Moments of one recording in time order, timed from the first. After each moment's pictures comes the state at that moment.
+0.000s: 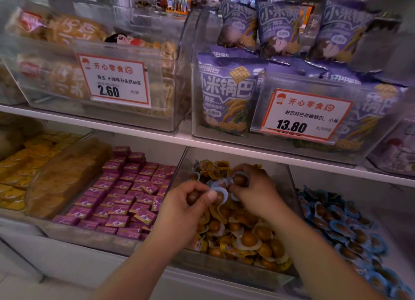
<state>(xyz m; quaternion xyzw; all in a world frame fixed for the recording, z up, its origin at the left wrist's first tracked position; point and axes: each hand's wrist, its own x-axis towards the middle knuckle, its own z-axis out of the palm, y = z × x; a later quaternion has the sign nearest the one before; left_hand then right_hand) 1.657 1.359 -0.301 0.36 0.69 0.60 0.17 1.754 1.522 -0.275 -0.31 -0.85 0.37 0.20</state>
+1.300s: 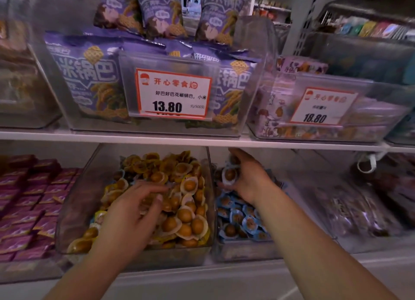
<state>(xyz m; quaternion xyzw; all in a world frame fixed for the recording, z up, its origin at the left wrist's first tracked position) 1.703 1.389 -0.312 0.53 0.70 0.47 0.02 1.860 1.597 -0.264 -0.44 -0.38 0.75 0.32</state>
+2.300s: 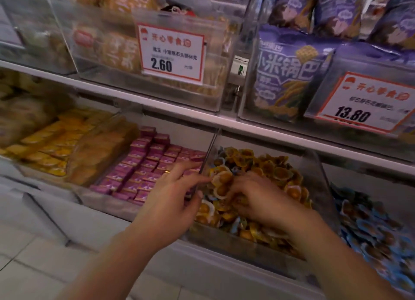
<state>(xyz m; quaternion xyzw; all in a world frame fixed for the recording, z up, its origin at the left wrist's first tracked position) 1.618 1.288 -0.313 0.50 0.77 0.39 -0.03 1.736 1.500 -0.302 -0.10 -0.99 0.07 -0.01</state>
